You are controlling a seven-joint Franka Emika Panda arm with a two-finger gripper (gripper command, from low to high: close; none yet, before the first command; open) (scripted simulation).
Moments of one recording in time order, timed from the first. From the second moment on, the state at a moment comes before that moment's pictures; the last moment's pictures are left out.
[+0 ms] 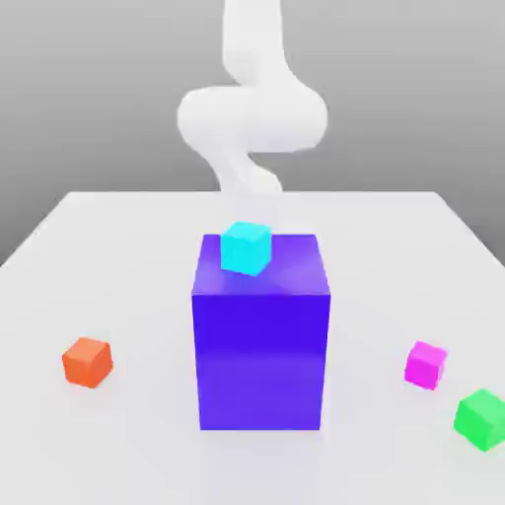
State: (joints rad) arm 0.06 -0.71 0.02 -2.35 0.02 2.35 0.76
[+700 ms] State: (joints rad) arm 0.49 0.06 0.27 -2.77 -0.06 2.85 0.64
